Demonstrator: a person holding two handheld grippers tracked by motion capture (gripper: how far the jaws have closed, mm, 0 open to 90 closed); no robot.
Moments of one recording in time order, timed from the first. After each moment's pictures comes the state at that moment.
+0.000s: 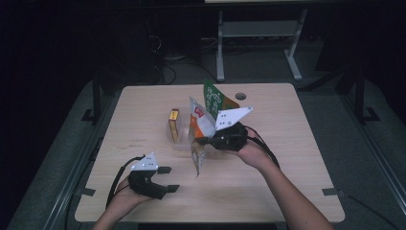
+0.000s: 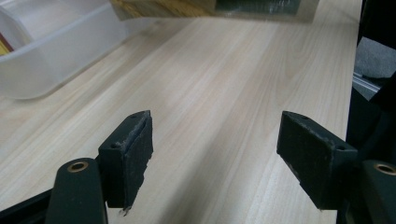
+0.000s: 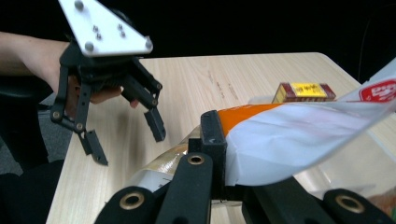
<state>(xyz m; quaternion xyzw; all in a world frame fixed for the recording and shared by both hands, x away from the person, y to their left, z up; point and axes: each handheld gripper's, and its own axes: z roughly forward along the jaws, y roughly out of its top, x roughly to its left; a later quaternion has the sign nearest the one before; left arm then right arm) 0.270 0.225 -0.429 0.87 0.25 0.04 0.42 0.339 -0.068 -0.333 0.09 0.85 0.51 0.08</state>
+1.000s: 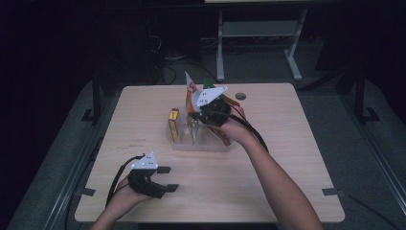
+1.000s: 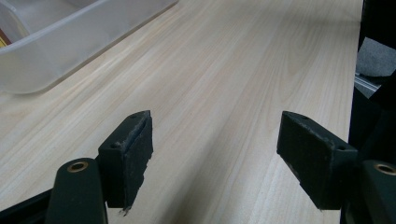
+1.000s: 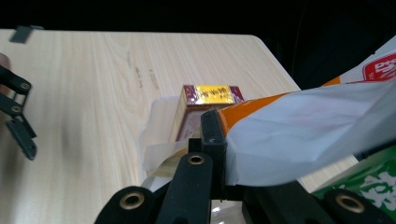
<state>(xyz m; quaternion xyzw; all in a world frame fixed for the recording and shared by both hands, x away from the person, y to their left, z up) 0.274 0.227 -0.432 0.87 0.25 0.03 0.42 0.406 -0.029 -0.327 0.12 0.87 0.44 0.19</state>
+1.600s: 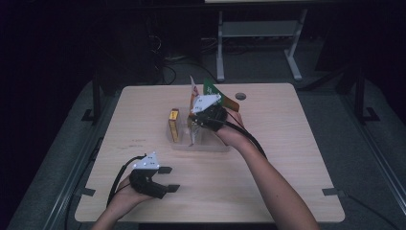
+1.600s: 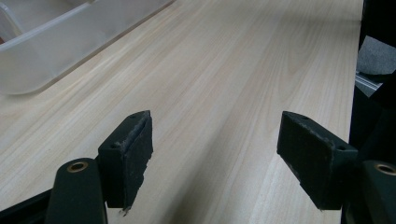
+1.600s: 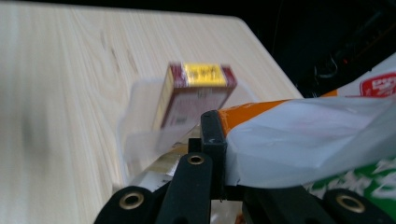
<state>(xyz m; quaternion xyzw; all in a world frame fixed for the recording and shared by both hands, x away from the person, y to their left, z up) 0.274 0.224 -0.432 0.87 0.25 0.03 0.42 0.402 -0.018 -0.347 0.14 0.87 0.41 0.23</state>
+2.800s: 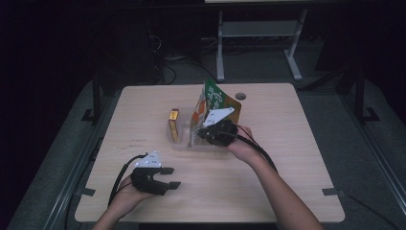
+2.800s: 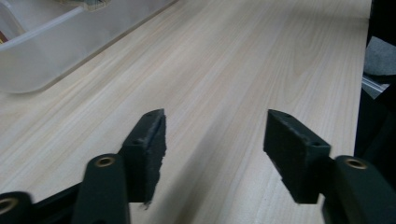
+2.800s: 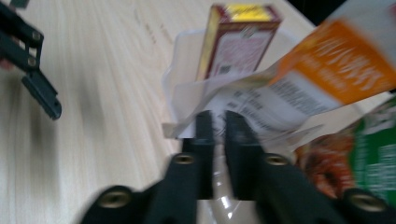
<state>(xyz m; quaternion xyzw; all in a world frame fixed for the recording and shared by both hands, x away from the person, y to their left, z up) 0.278 0.220 -0.432 0.87 0.26 0.03 0.41 0.374 -0.046 -0.375 0.18 0.88 0.41 0.15</state>
